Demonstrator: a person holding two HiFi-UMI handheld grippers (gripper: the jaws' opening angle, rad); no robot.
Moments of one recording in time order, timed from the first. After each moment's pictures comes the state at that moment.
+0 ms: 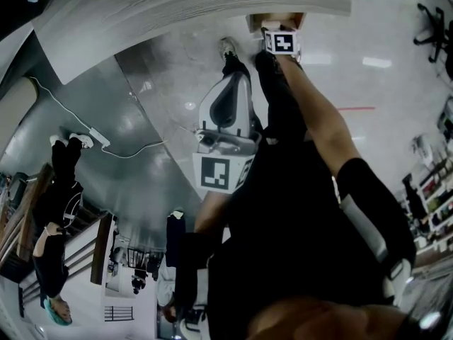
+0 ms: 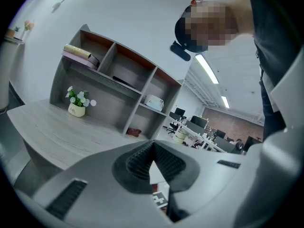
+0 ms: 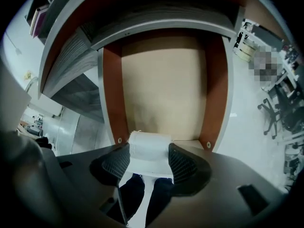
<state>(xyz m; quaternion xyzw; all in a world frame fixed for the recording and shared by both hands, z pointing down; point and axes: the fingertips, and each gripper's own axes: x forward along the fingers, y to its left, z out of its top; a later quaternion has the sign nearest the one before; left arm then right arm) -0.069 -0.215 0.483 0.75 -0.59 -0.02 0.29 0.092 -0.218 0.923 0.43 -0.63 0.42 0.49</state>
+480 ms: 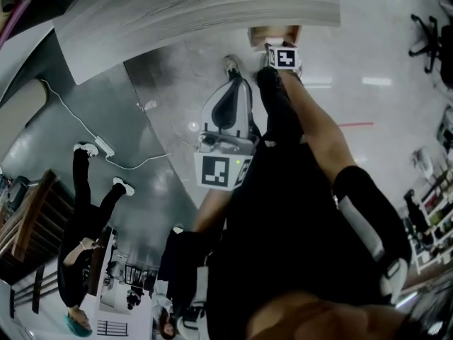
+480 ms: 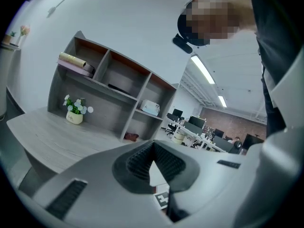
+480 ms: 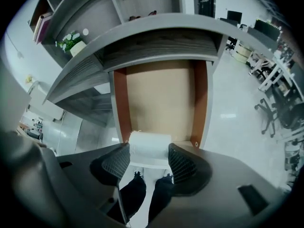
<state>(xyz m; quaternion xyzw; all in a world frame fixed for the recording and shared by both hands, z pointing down) -0.066 -0.208 0.450 0.76 -0.59 -0.02 0.27 0.099 -0.218 0.883 0.44 -0.63 0.43 0.47</state>
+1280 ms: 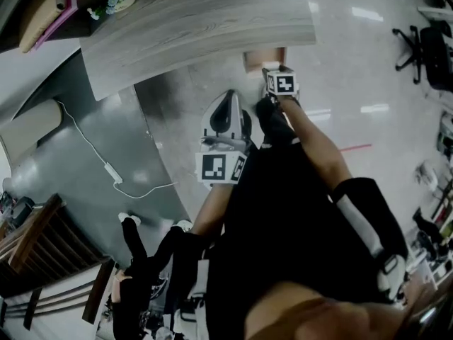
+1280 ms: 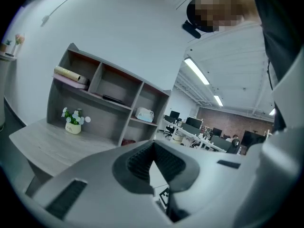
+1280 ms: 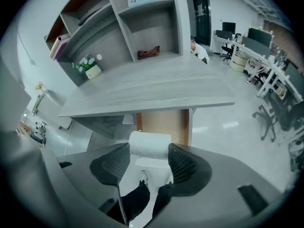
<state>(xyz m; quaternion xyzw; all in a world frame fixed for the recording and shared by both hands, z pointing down) -0.064 -0.177 0.403 0.79 -0.58 0.00 0.22 0.103 -0.225 0.760 0.47 -0.67 0.39 0.42</state>
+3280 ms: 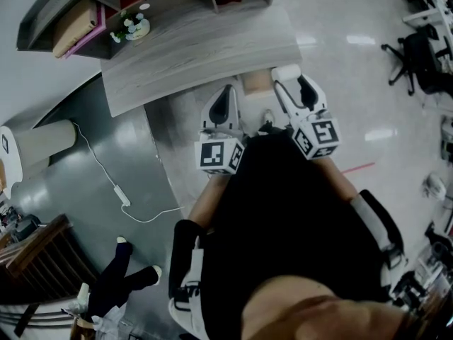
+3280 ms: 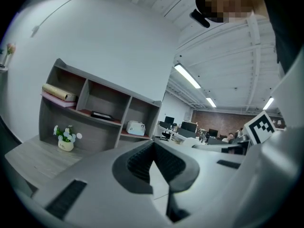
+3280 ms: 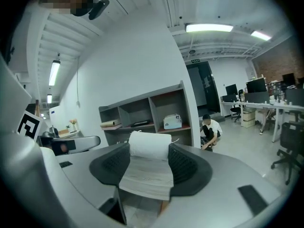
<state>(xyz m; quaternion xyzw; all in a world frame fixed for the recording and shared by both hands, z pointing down) -0.048 -0.186 0.323 0.81 -0.57 -0.02 0.16 0.096 -0.209 0.335 0.49 -0.85 0.15 0.08</state>
